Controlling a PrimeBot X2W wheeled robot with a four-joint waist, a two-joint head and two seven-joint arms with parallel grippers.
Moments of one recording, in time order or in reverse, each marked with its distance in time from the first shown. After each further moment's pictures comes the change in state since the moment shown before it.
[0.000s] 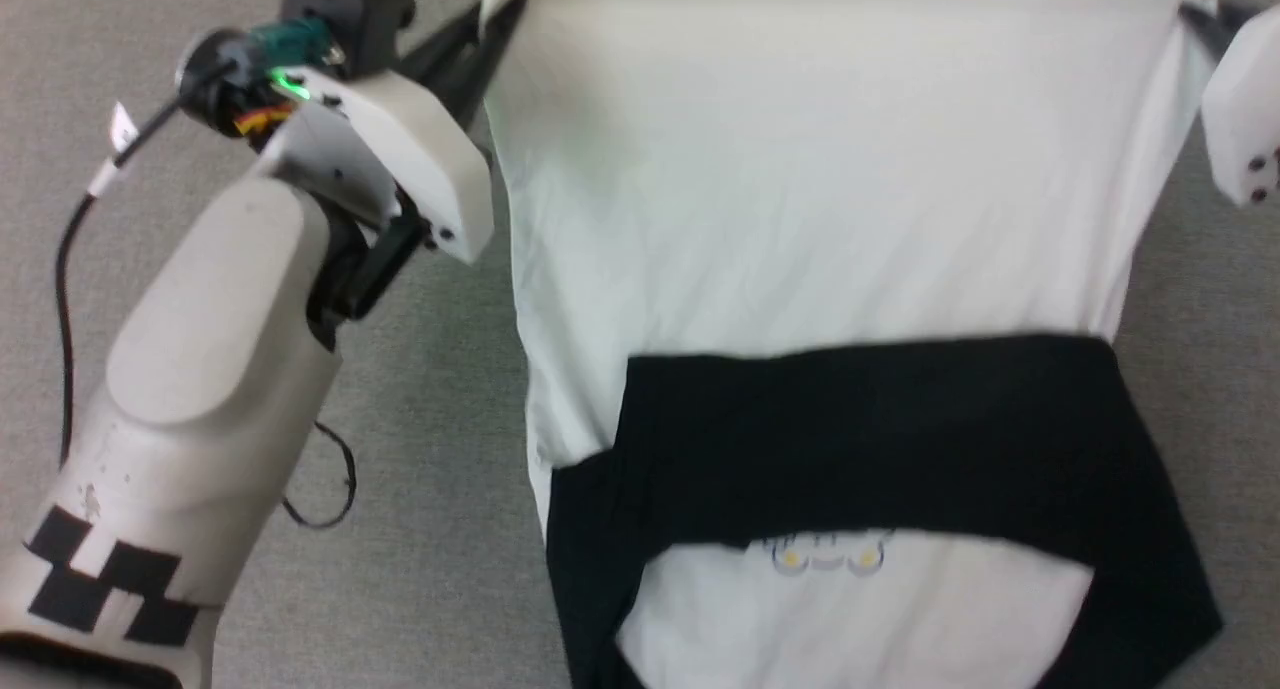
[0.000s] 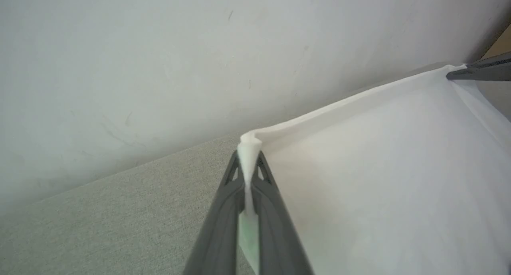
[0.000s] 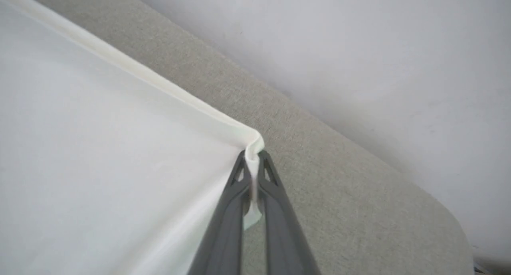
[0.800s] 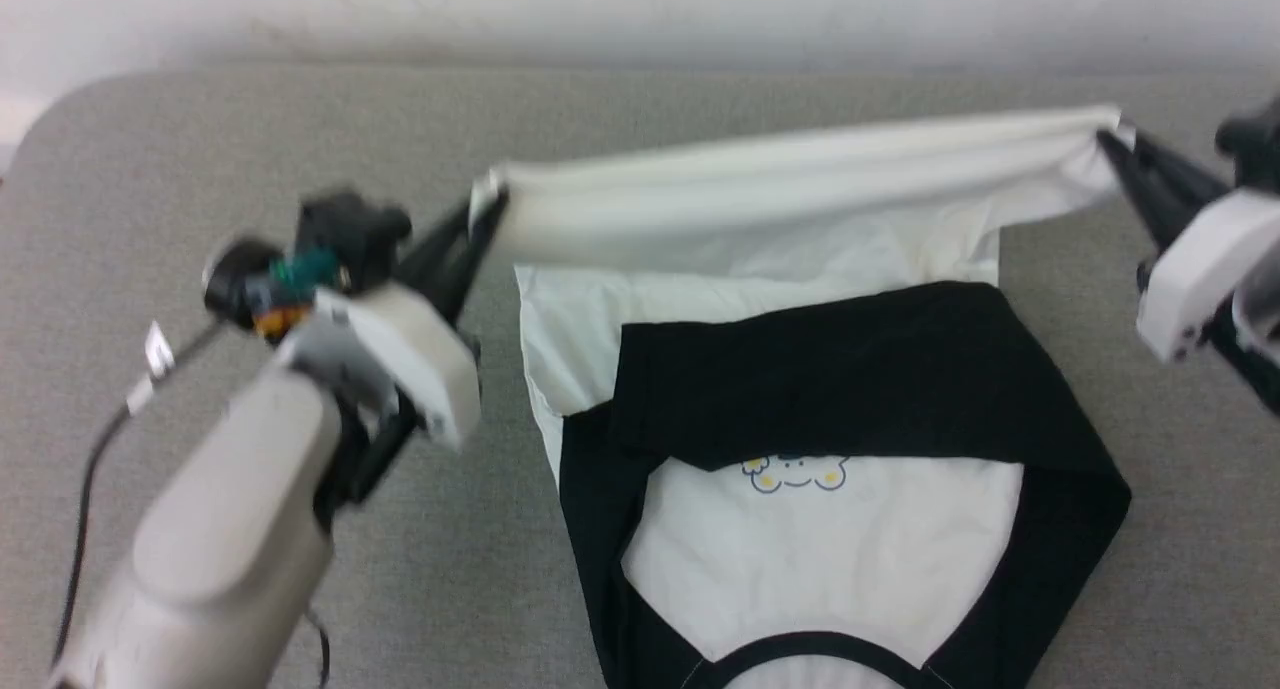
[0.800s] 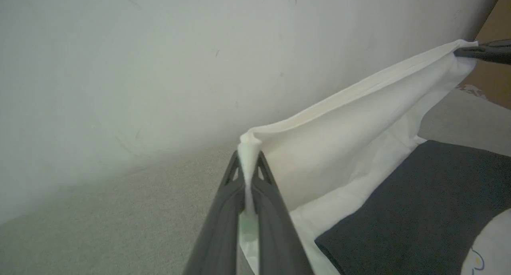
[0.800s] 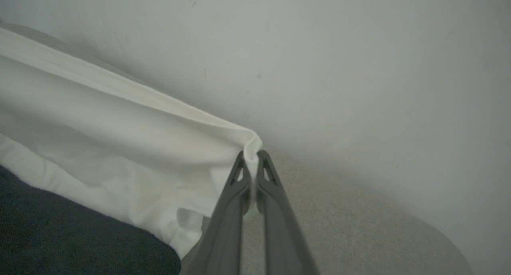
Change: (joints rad) left arm 0.247 0.065 -0.031 -0.056 0.003 0.036 -0.141; right arm 0.216 0.008 0.043 0.006 0.118 -0.001 -0.457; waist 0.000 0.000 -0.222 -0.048
